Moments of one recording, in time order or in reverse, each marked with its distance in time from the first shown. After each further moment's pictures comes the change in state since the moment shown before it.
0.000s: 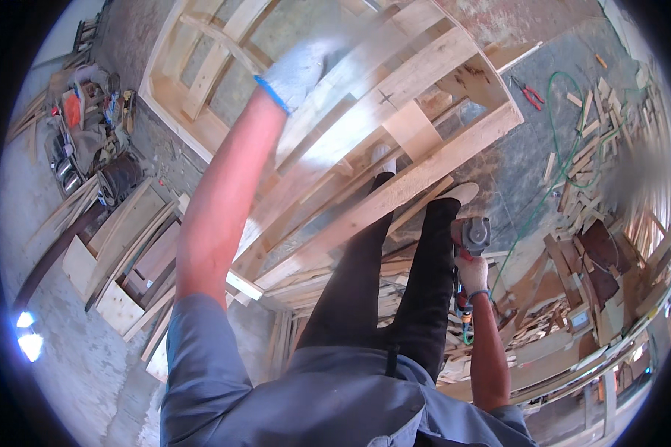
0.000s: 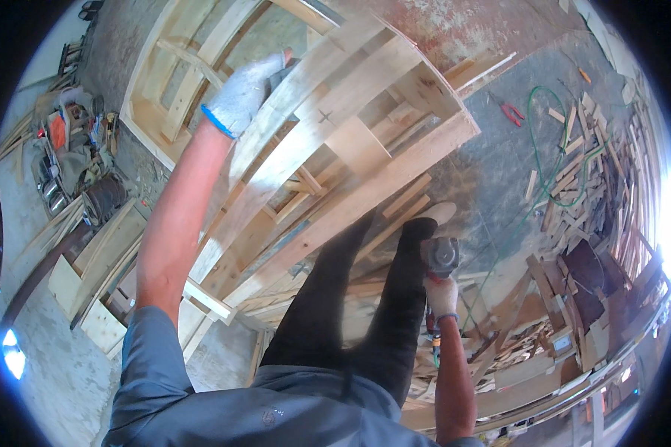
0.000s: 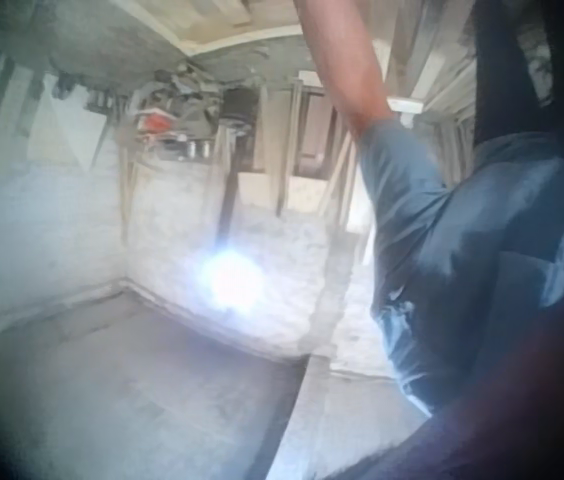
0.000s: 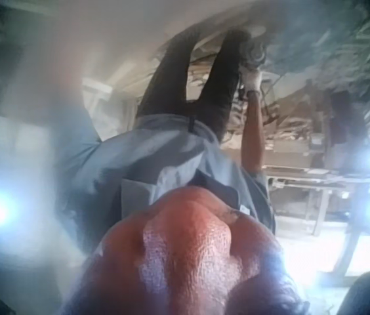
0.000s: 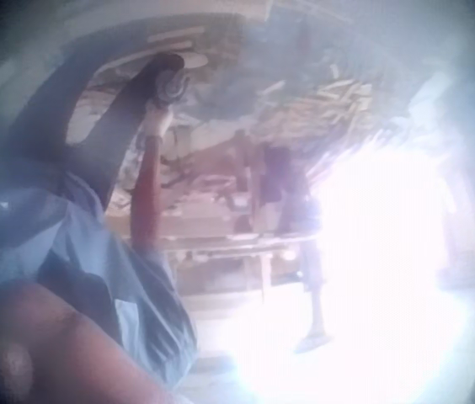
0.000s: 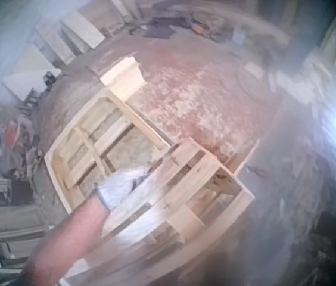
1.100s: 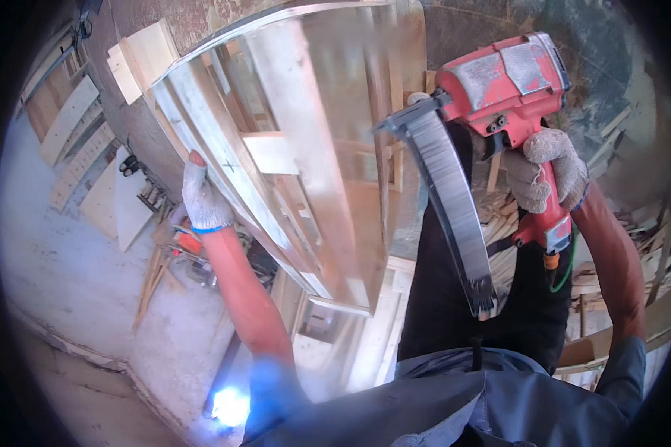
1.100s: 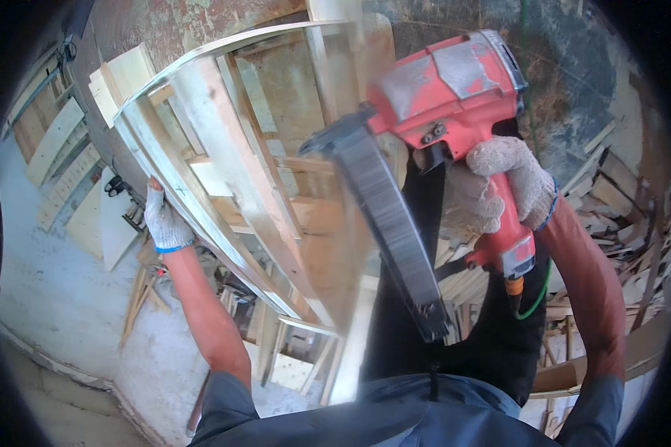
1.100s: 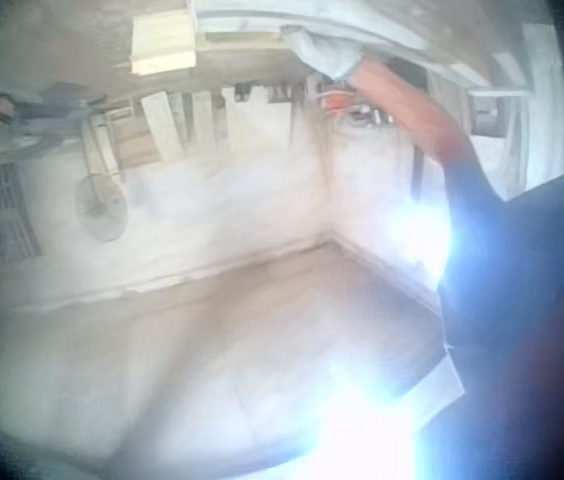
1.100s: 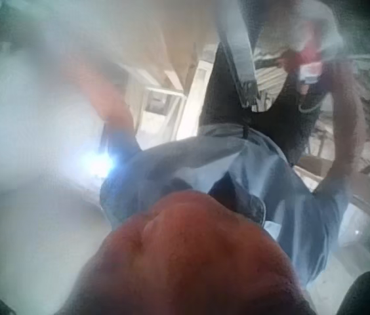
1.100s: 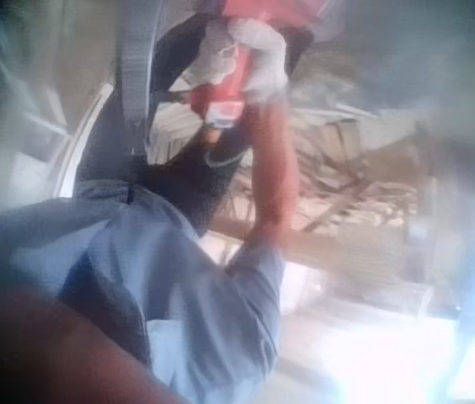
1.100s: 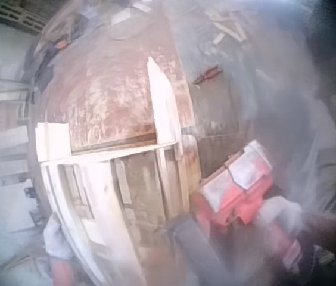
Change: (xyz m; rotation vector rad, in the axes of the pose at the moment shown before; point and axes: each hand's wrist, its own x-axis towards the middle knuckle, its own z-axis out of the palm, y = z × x) left_hand -0.031 0.042 -0.003 0.350 0.297 0.012; right_hand 0.053 -0.065 -0.026 1.872 -1.225 0.019
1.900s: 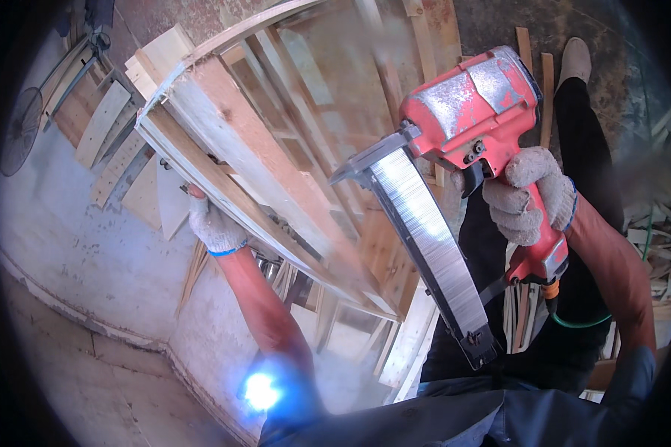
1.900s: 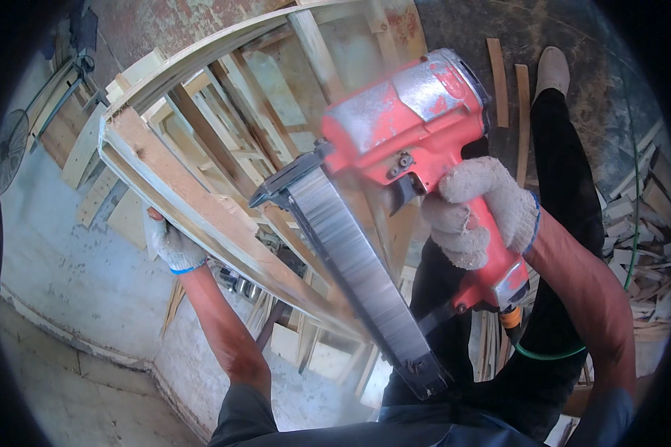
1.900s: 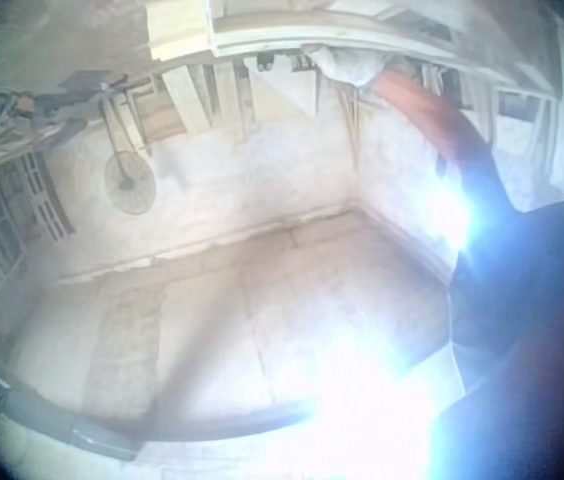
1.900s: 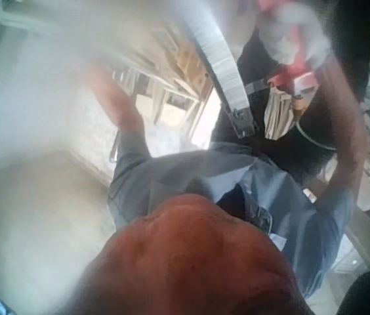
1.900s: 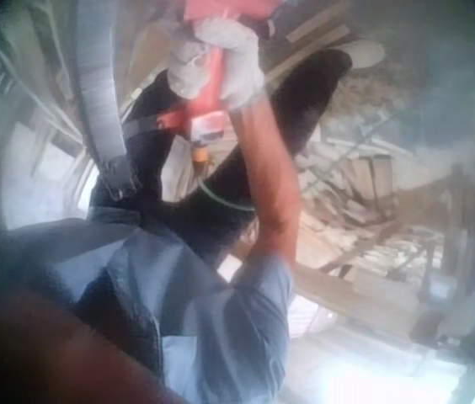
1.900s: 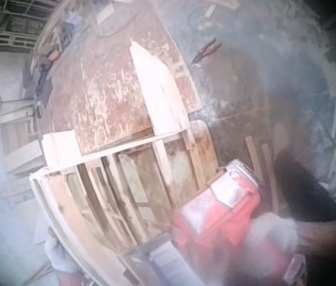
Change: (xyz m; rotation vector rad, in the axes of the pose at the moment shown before) left_hand -0.014 0.013 0.006 0.115 -0.024 0.146; right_hand 0.073 0.050 -0.054 0.443 -0.352 0.196
